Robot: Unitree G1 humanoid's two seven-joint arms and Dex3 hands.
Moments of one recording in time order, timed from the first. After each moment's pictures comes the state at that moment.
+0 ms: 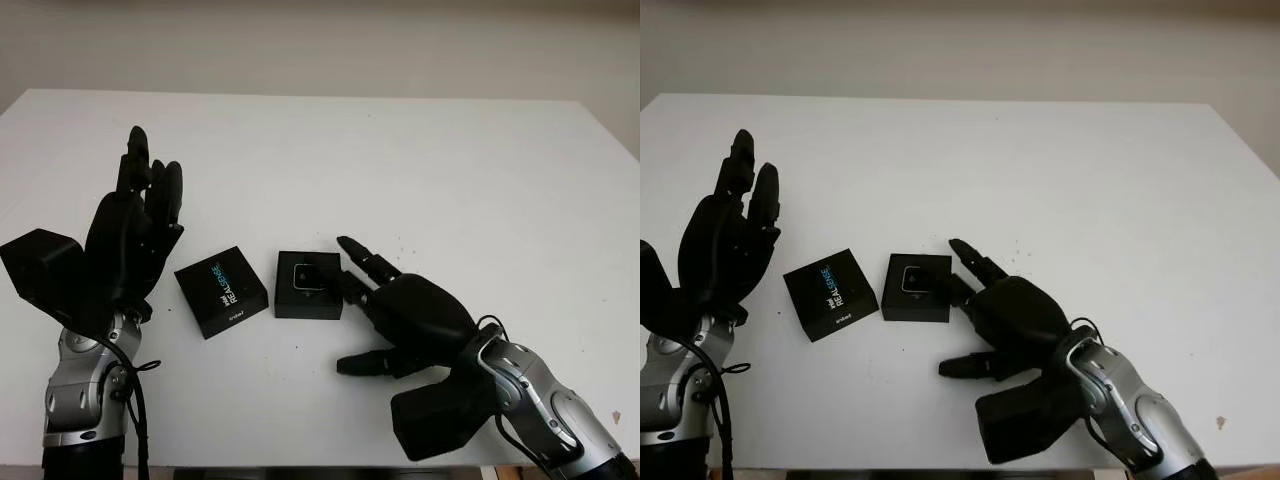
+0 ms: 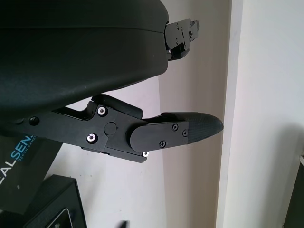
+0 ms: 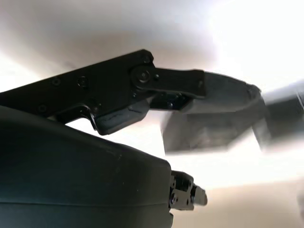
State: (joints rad) left arm -0.20 0.23 0.26 -0.17 -0.28 0.23 -0.13; right arm -0.11 -0.39 0.24 -0.06 -0.53 -0.29 0.09
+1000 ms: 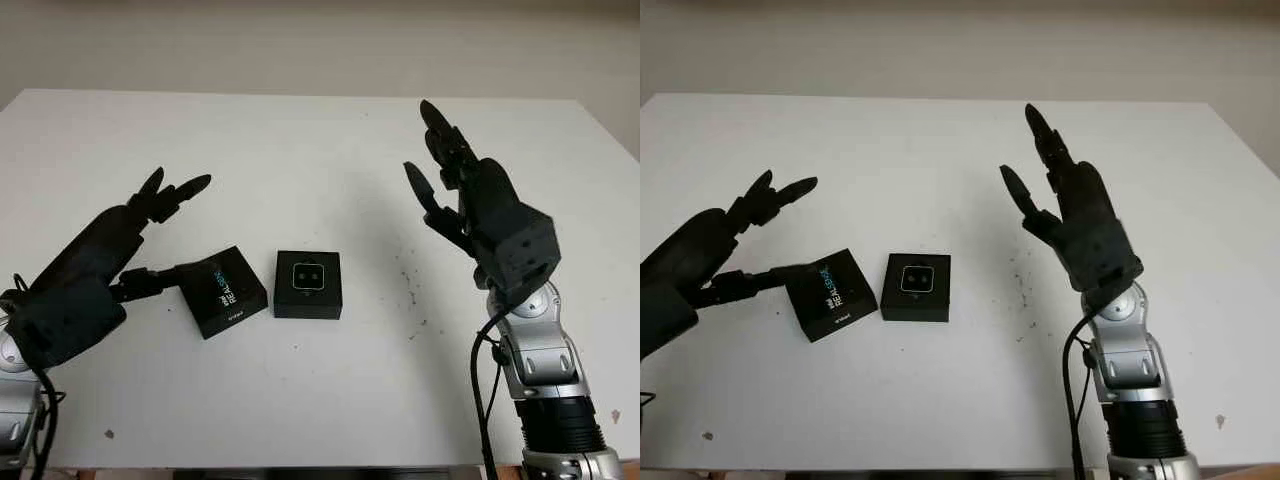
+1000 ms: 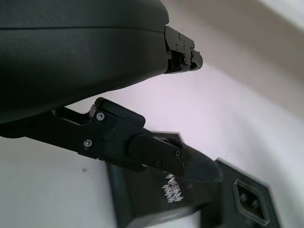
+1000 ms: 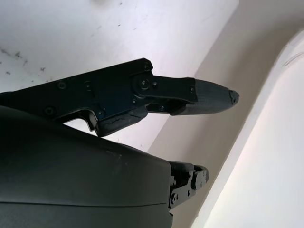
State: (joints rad) left arm -0.04 0.70 0.17 -0.20 0.19 0.00 -0.44; right arm -0.36 -0.23 -0.05 0.00 -0.08 0.06 0.08
